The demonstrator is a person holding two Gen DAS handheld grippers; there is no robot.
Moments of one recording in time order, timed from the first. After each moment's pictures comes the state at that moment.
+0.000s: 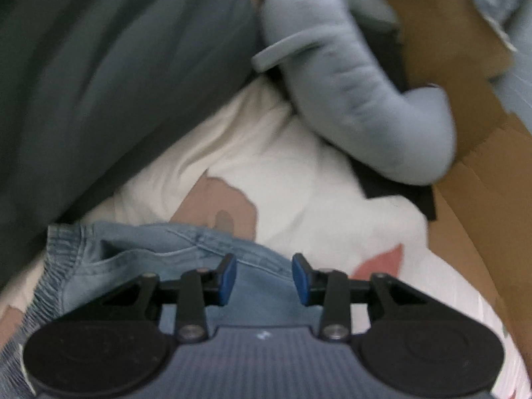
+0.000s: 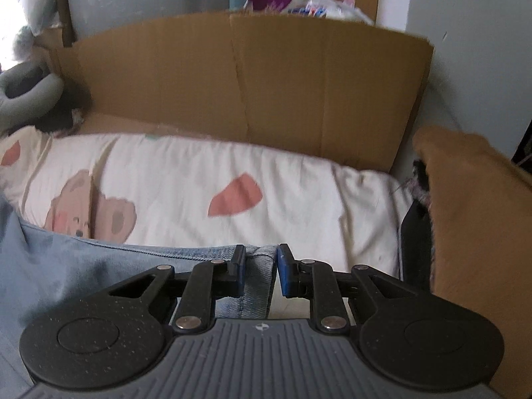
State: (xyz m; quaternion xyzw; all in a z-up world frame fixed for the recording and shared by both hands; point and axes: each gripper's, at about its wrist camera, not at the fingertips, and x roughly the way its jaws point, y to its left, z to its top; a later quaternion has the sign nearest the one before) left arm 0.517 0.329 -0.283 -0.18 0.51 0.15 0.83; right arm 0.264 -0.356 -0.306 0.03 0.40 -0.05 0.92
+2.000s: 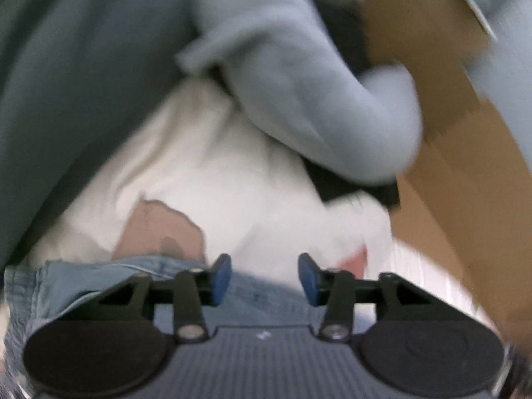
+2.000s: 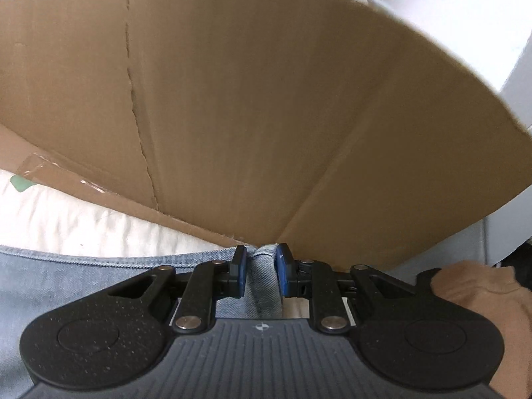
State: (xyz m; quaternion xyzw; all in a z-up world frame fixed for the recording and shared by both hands) left arm 0.541 0.329 -0.273 -0.16 0.55 0.01 0.82; right arm 0.457 -0.374 -0.345 -0.06 0.43 -0.19 0.88
